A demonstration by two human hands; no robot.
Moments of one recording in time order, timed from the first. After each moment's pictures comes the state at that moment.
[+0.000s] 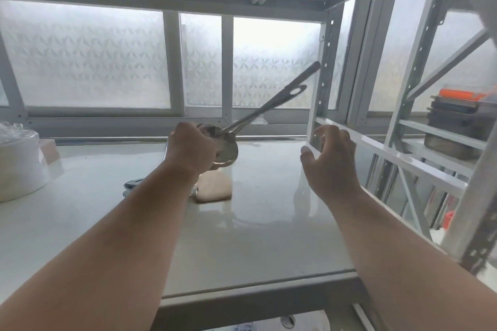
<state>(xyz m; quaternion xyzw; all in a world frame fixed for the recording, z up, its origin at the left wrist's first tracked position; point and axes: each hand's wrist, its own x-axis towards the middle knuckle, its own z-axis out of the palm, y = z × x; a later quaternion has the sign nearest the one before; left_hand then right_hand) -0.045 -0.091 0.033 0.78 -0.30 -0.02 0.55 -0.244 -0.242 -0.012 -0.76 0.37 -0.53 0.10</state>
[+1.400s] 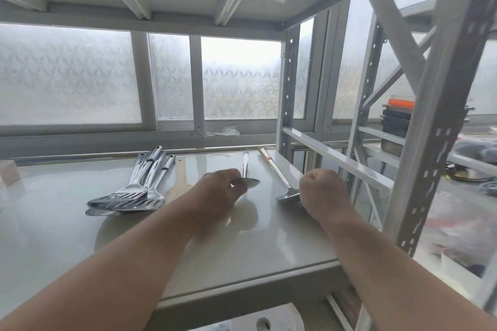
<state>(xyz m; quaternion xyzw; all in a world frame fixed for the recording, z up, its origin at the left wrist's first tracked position) -0.110 -0.120 -0.012 0.72 -0.57 -0.11 0.37 -0.315 -0.229 -0.008 -0.70 0.53 -0.39 0.27</state>
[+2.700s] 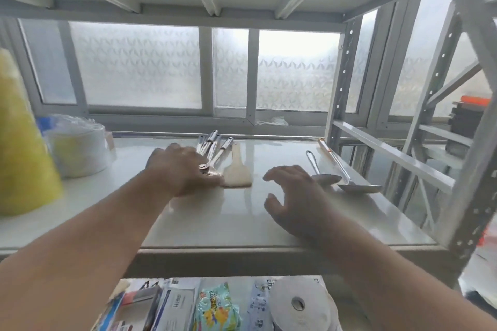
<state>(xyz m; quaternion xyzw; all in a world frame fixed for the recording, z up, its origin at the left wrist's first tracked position) -0.036 0.006 0.022 0.90 -0.42 0.09 0.01 -0.260 -0.134 -0.023 -0.93 0.19 -0.30 0.08</state>
